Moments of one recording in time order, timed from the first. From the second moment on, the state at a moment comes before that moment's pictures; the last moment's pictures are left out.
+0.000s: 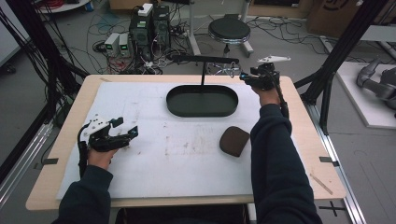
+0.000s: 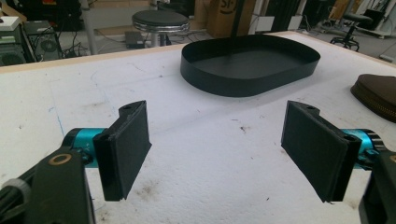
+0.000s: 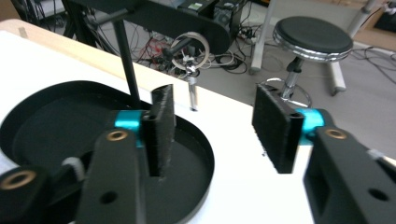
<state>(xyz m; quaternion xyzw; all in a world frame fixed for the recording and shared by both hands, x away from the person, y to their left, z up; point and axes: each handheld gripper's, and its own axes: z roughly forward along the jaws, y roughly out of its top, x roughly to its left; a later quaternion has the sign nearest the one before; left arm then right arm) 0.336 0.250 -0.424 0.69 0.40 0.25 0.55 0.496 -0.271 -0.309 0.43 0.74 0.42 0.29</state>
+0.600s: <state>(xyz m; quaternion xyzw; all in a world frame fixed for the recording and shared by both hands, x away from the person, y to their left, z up) 0.331 0.251 -0.421 0.68 0.40 0.25 0.56 0.387 -0.326 -0.314 0.41 0.76 0.42 0.28</state>
